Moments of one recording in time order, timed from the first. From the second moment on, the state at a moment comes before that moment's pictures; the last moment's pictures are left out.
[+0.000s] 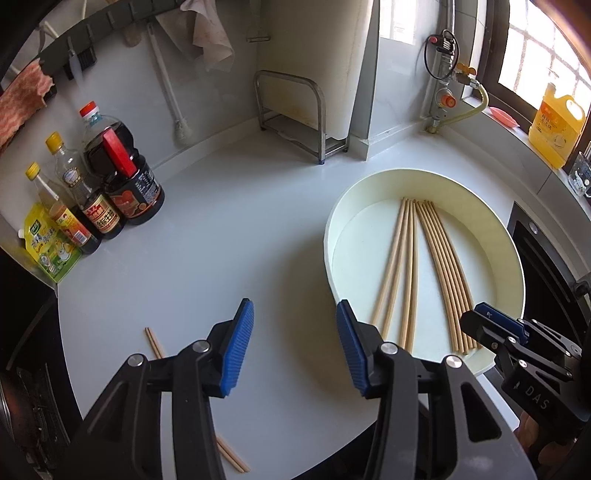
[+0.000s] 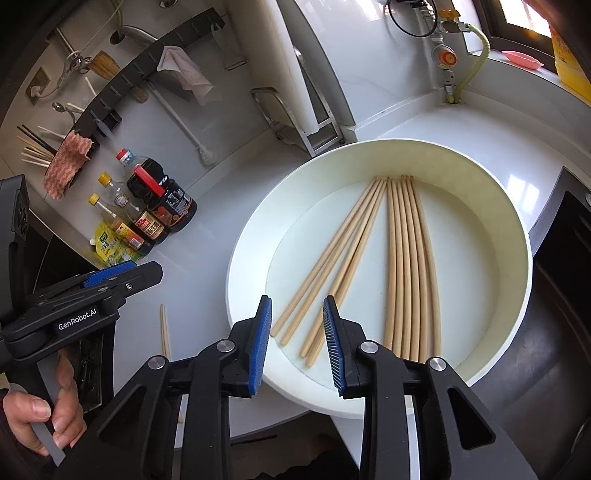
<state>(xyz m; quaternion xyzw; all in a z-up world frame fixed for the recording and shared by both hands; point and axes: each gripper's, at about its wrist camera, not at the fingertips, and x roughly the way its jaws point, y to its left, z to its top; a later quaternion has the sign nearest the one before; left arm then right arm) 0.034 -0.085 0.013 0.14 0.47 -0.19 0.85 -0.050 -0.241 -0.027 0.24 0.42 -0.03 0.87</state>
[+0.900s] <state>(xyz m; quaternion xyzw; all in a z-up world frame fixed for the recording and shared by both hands) 0.016 0.079 -0.006 0.05 0.49 -0.09 0.87 -0.015 -0.090 -0.027 0.13 0.47 0.09 0.87</state>
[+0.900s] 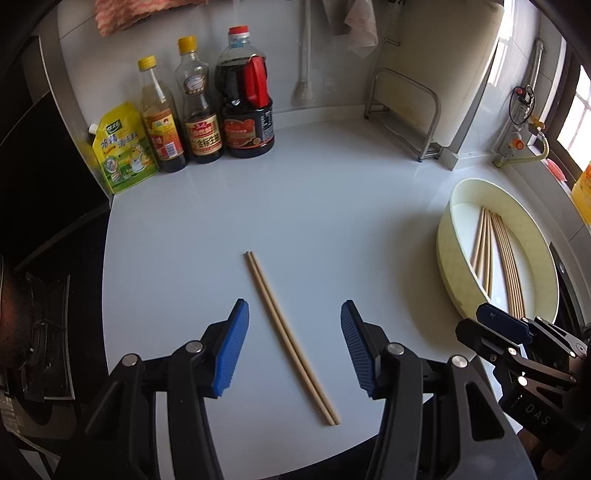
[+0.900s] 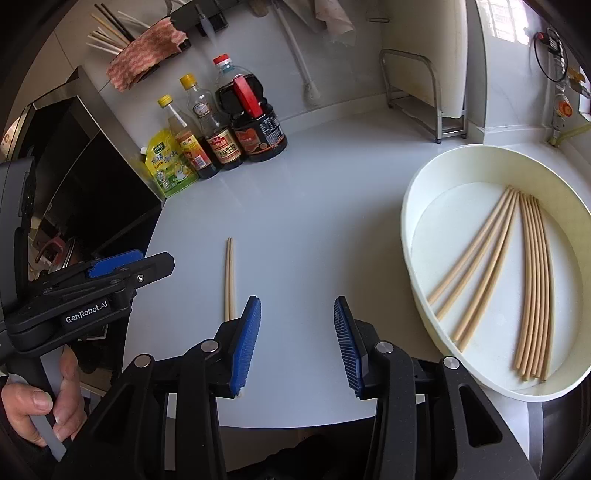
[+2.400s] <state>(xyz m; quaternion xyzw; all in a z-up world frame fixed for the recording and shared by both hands) 0.017 0.184 -0.092 -0.05 0.56 0.00 0.83 0.030 0.041 -0.127 -0.03 0.55 0.14 0.82</state>
